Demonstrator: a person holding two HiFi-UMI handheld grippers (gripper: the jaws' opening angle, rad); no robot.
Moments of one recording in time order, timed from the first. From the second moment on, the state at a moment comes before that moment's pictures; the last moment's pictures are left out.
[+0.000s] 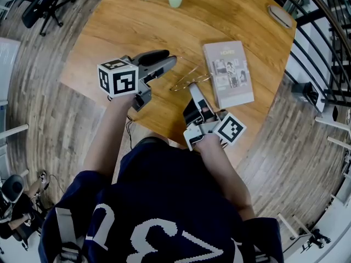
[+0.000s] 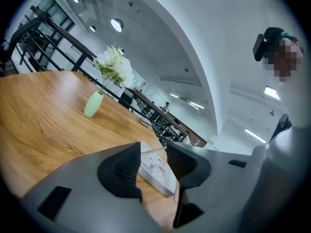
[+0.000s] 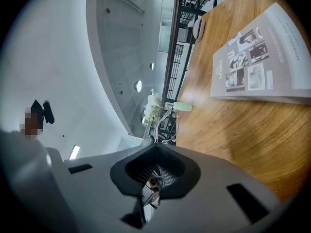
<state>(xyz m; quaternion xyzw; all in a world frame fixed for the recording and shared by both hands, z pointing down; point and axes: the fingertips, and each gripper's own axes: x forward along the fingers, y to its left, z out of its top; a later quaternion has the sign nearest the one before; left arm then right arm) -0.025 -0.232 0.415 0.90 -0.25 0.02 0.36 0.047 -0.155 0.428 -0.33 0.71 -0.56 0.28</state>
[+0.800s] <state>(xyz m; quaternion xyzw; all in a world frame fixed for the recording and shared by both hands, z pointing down) 0.019 -0.176 0.431 0.89 -0.11 0.03 0.44 0.052 -0.157 0.434 -0.34 0.69 -0.57 0.28</state>
